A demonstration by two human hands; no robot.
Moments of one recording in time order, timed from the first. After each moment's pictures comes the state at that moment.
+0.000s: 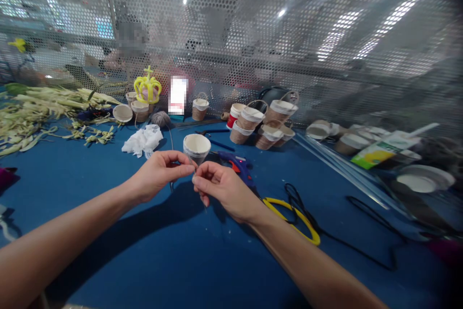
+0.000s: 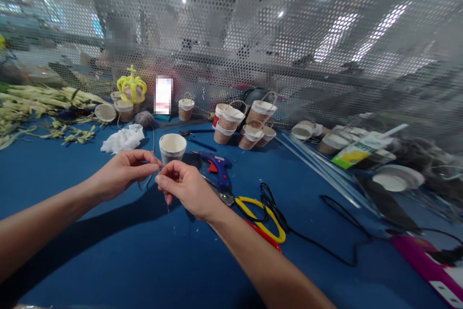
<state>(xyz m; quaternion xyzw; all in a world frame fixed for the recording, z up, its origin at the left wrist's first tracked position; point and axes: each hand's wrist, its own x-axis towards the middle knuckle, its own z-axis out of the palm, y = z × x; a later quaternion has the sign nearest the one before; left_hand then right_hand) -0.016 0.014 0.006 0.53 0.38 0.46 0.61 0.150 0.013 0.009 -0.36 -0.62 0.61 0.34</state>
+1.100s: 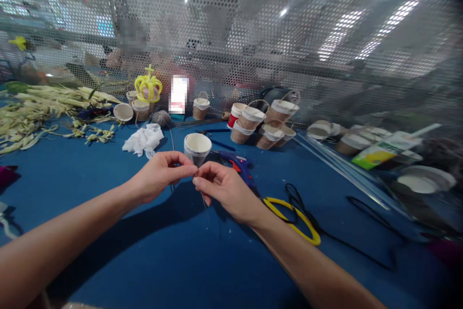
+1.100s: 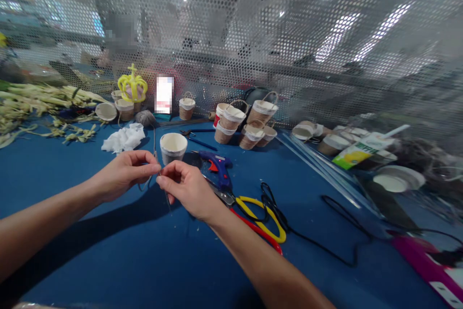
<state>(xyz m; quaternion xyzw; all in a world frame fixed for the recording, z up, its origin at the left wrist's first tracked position) -0.013 0.013 0.006 0.53 0.40 0.44 0.60 0.151 0.011 0.009 -0.37 -0.63 0.59 0.34</state>
